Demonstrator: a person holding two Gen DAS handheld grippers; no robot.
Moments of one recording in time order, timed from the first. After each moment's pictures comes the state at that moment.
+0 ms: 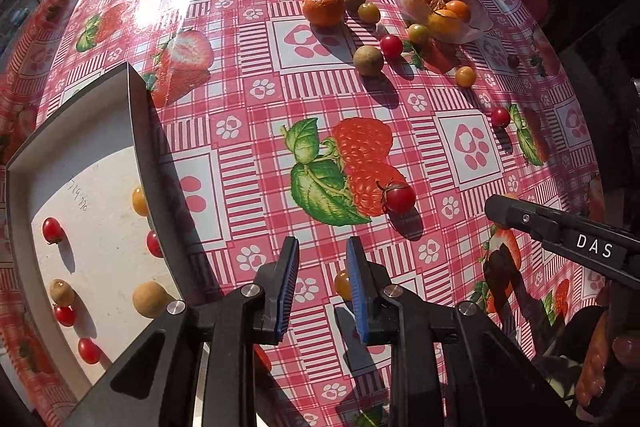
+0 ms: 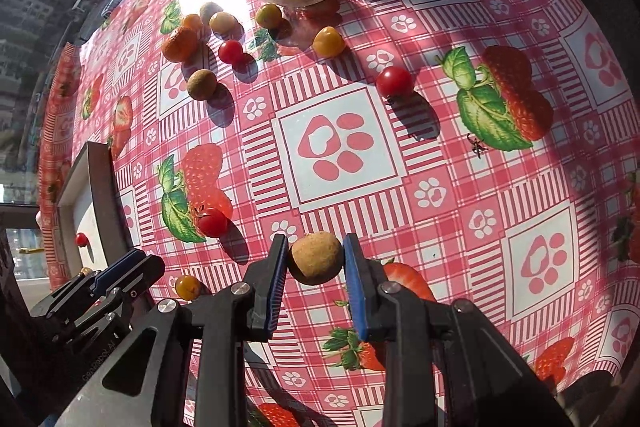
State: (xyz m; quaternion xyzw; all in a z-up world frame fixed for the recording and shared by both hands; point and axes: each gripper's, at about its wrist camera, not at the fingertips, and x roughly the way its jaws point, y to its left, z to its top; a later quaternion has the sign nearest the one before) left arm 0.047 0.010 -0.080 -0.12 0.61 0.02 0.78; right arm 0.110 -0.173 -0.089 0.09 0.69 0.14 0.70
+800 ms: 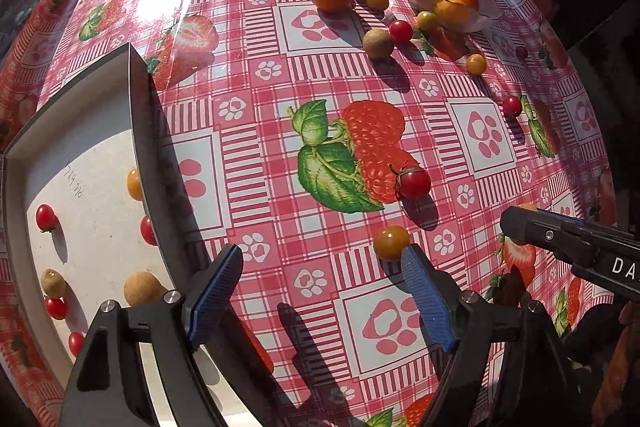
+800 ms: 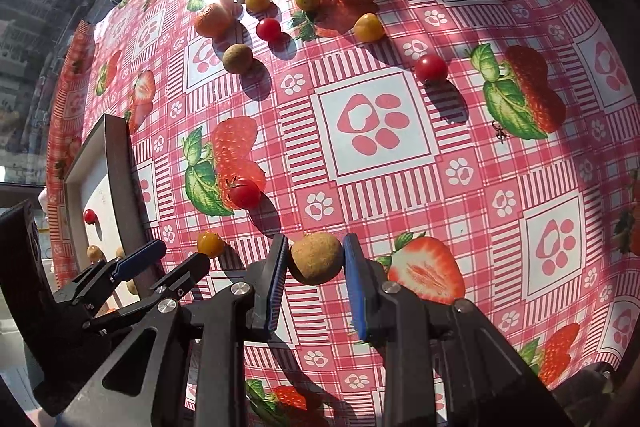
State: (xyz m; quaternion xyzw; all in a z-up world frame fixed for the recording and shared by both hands) left arm 0.044 0.005 -0.098 -0.11 0.61 0.02 0.78; right arm 0.097 -0.155 -0.081 0.08 0.70 0.16 0.69
